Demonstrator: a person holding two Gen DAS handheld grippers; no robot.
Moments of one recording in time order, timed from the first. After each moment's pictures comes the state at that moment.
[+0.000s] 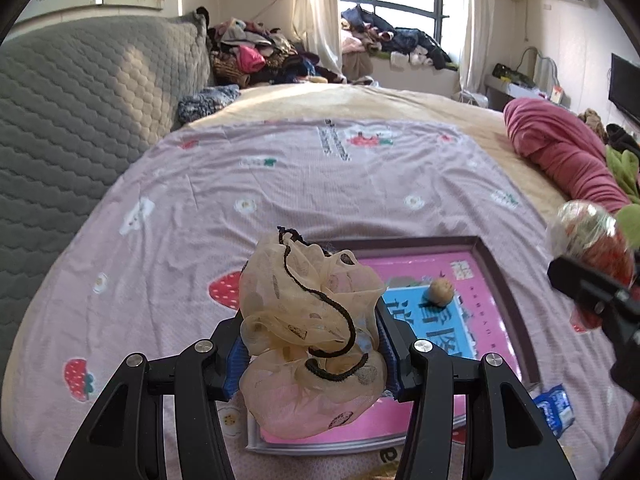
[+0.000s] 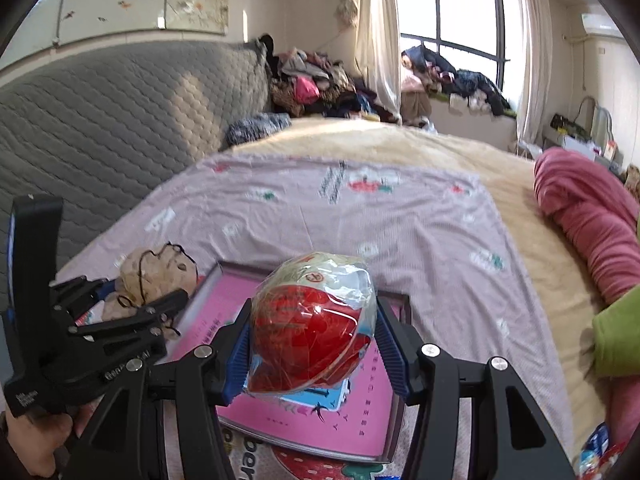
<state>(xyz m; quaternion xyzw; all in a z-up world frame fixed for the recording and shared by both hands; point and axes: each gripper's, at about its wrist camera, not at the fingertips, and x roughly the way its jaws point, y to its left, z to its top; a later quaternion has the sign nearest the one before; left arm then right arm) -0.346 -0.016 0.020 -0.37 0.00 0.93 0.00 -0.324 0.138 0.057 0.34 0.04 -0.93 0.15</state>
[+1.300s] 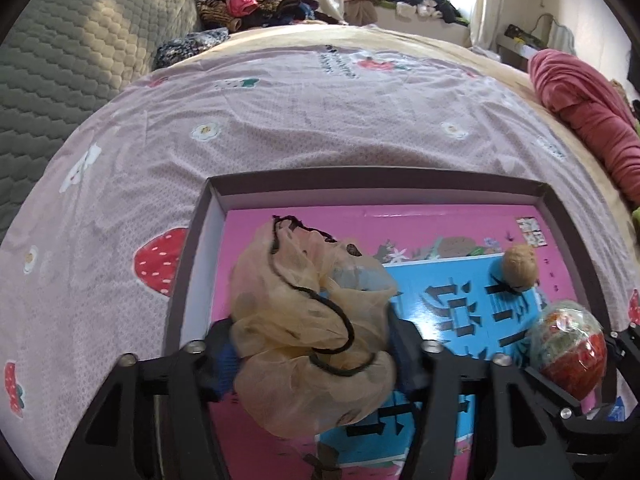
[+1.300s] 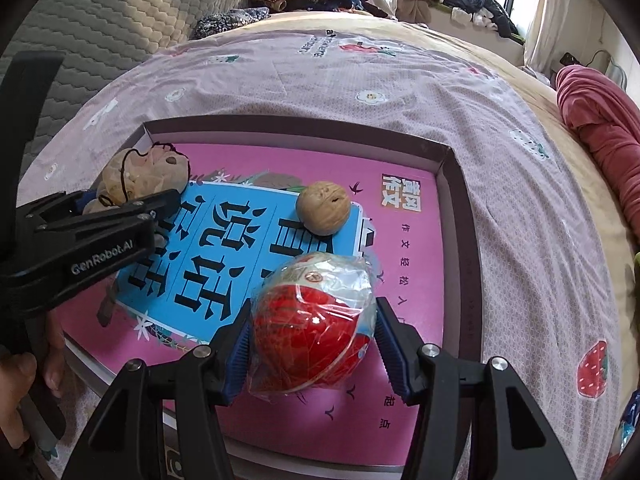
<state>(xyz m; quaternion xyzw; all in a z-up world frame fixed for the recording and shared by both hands) -0.428 -0.009 -0.089 -0.46 0.00 0.89 0.00 -0.381 0.124 -0.085 0.49 0.08 -0.86 0.12</state>
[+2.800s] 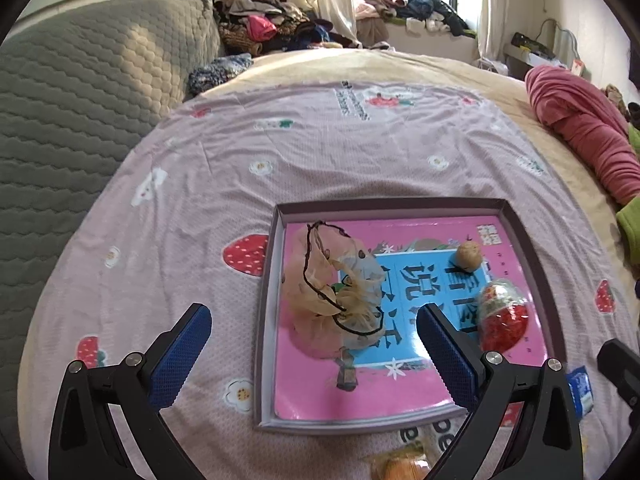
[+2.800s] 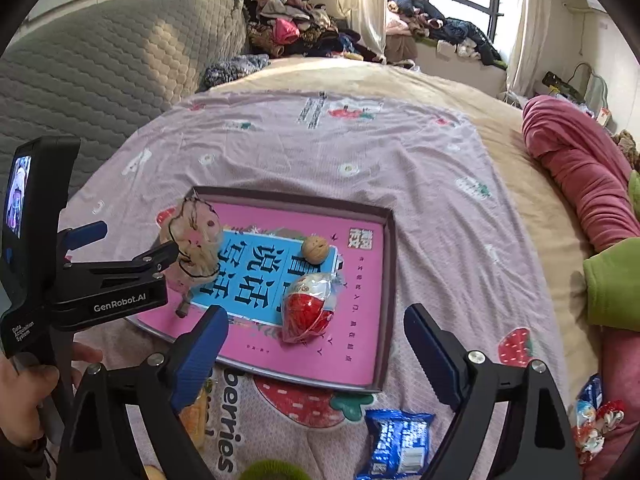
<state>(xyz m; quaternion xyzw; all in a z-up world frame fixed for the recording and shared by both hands) -0.343 -0.015 0.009 -0.43 0.02 0.90 -0.04 -0.298 0.152 0.046 0.42 0.06 -0.90 0.11</state>
